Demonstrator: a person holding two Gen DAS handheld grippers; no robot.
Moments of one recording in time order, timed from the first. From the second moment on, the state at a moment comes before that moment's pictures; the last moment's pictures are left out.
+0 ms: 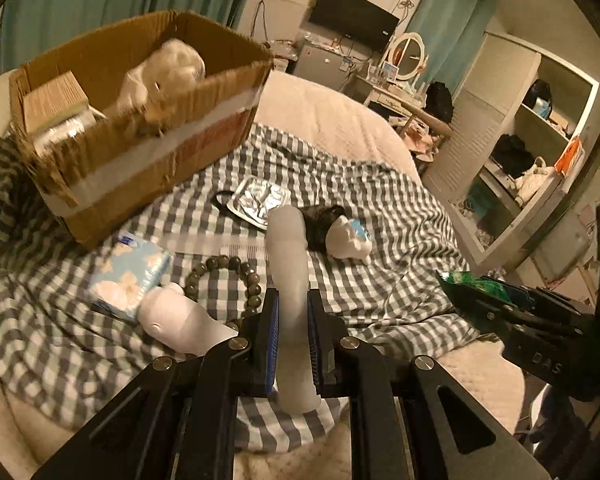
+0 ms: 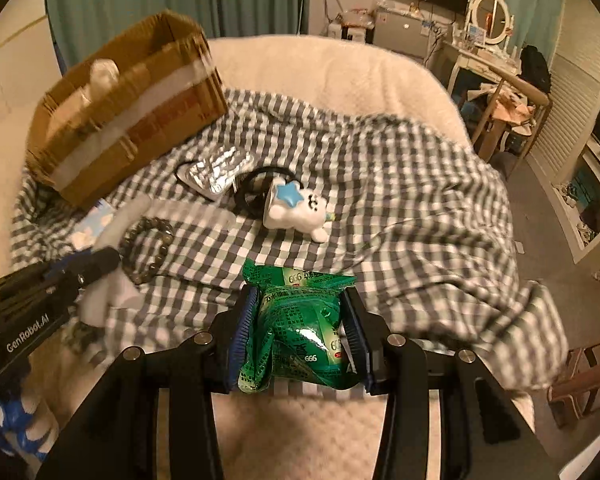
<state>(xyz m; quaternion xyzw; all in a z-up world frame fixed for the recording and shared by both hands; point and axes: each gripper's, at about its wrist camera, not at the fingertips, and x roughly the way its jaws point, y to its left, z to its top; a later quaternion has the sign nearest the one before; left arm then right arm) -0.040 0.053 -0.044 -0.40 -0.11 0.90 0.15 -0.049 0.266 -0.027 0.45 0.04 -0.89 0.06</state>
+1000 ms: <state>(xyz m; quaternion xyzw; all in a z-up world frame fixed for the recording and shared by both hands) -0.061 -0.073 0.146 -0.26 -0.04 0.96 0.06 -0.043 0.107 0.142 0.30 0.15 -0.93 0.15</state>
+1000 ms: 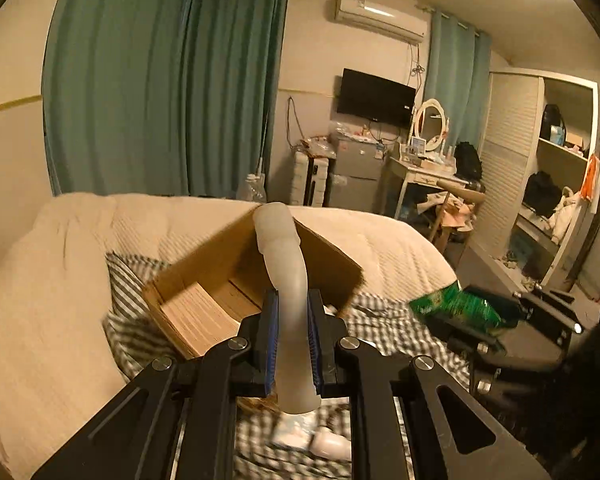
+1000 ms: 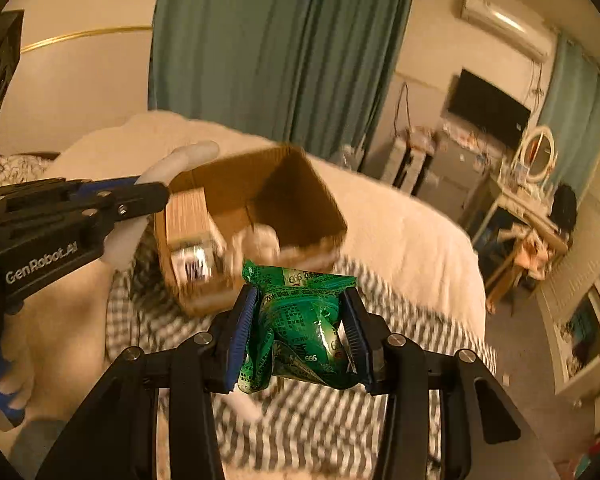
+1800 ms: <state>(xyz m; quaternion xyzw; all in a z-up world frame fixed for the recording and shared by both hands) -0.219 -0.114 0.047 -0.37 -0.01 0.93 0.02 -0.227 0.048 0.096 0.35 0.04 -0.92 0.19</state>
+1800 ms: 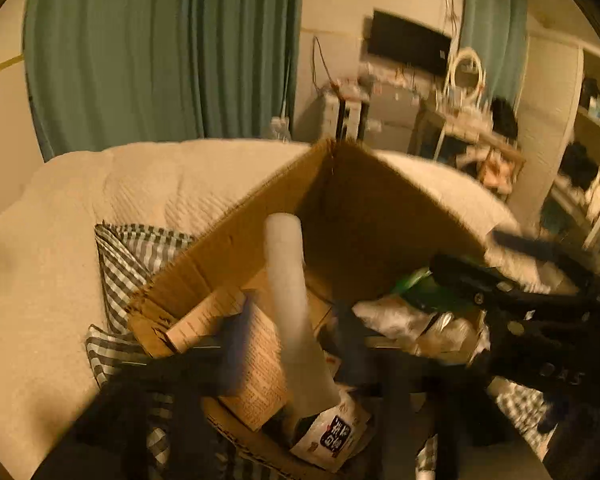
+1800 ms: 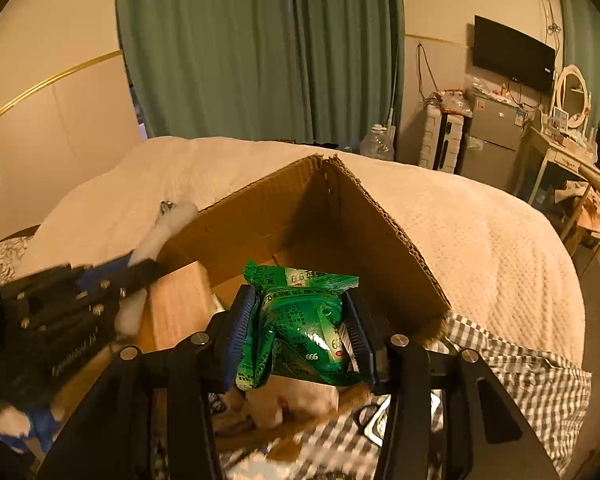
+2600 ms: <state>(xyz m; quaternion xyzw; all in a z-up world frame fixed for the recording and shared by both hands) -0.065 -0.016 0.066 -0.35 -0.03 0.94 0.04 -0.080 0.203 0.099 0.33 0.05 -0.94 0.04</state>
